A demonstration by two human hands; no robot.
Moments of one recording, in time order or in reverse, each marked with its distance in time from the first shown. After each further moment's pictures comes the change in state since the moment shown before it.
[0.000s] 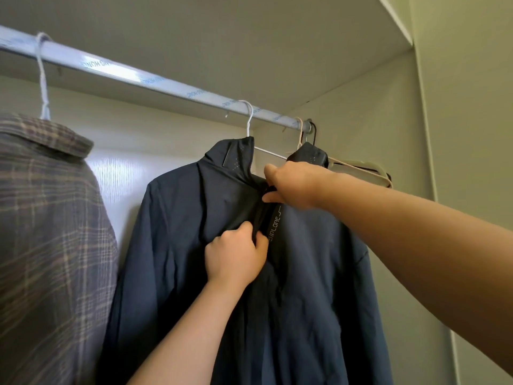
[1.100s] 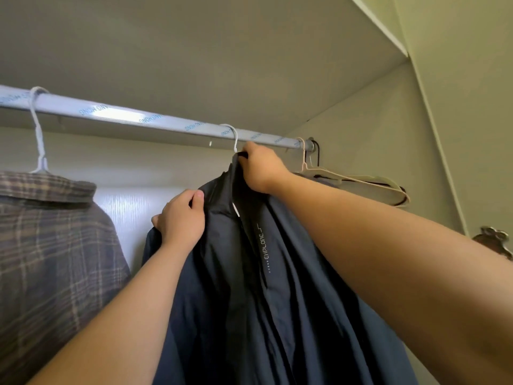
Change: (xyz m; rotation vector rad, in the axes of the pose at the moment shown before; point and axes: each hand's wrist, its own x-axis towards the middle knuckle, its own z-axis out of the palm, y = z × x) left_hand 0.138 -0.077 -0.041 -0.238 0.185 -0.205; right_hand 0.103 -0.013 -0.012 0.631 0.414 0.268
